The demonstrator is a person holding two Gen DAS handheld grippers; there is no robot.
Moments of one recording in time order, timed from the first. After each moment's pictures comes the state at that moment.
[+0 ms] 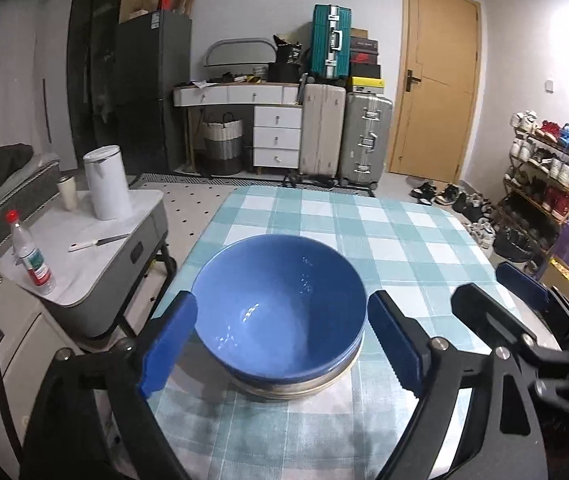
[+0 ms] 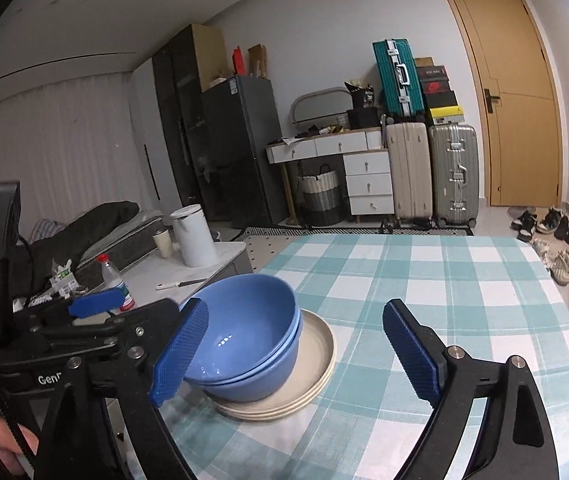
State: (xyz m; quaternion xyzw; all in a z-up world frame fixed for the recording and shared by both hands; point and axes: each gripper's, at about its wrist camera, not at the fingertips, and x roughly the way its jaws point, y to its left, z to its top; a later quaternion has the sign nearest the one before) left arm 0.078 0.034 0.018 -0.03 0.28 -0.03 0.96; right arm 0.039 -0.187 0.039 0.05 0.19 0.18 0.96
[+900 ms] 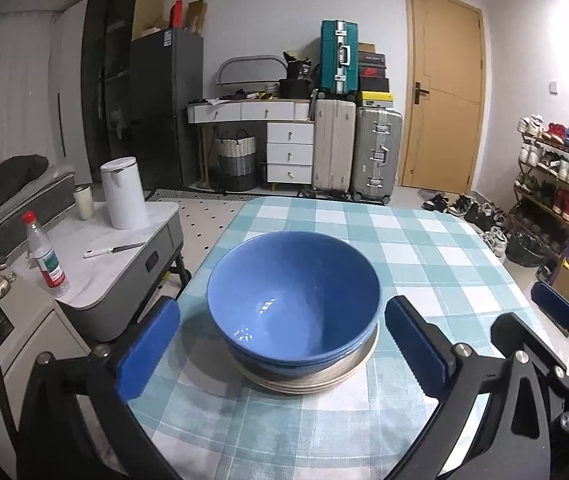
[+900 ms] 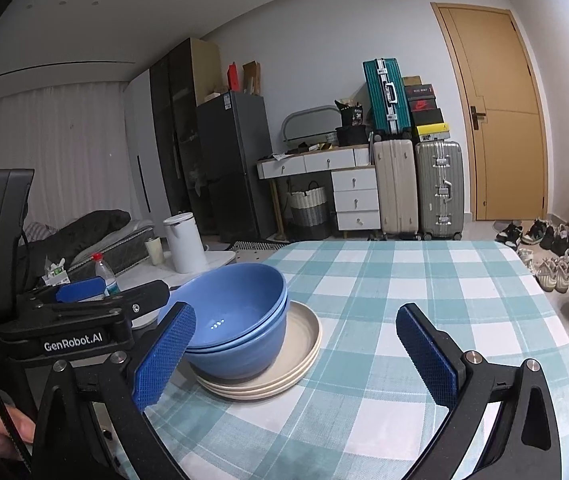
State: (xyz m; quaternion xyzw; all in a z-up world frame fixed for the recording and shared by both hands) left arm 0.057 0.034 0.001 -0.02 0.25 -0.02 0.97; right arm -0.004 -0.198 0.013 0.04 0.16 0.16 0.97
